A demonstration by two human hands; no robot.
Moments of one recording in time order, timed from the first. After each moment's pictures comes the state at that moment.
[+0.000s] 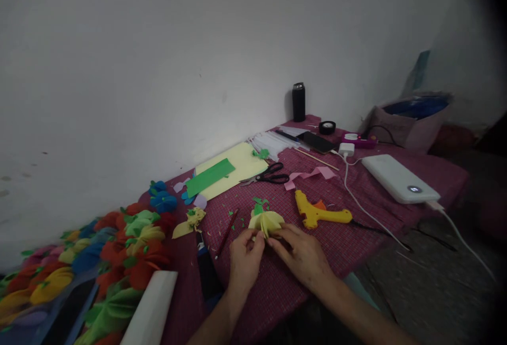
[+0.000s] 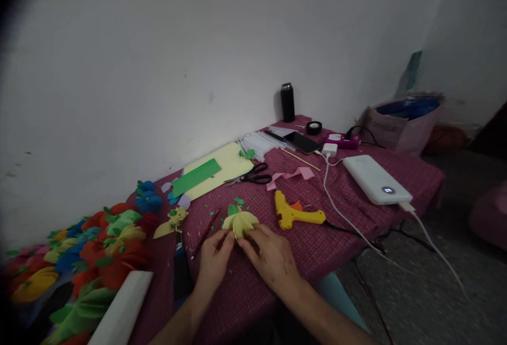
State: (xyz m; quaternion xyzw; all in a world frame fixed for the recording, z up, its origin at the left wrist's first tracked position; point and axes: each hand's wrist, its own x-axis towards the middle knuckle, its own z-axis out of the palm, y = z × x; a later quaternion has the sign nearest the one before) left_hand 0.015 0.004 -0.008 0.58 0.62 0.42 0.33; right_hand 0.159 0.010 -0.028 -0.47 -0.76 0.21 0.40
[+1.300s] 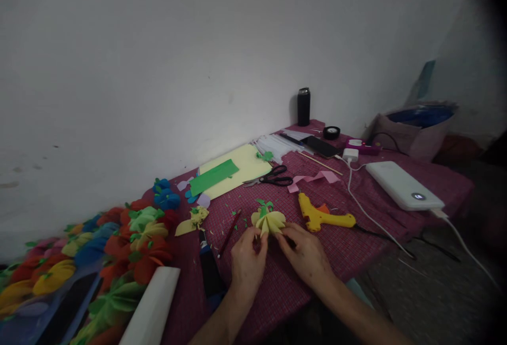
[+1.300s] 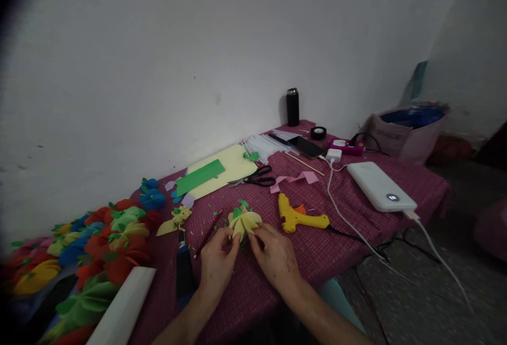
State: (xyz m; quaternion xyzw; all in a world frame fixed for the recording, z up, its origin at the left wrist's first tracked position) left_hand 0.009 -0.002 -0.018 0.67 0.62 0.39 0.10; right_hand 0.155 0.017 -0.036 -0.50 -0.74 0.18 0.42
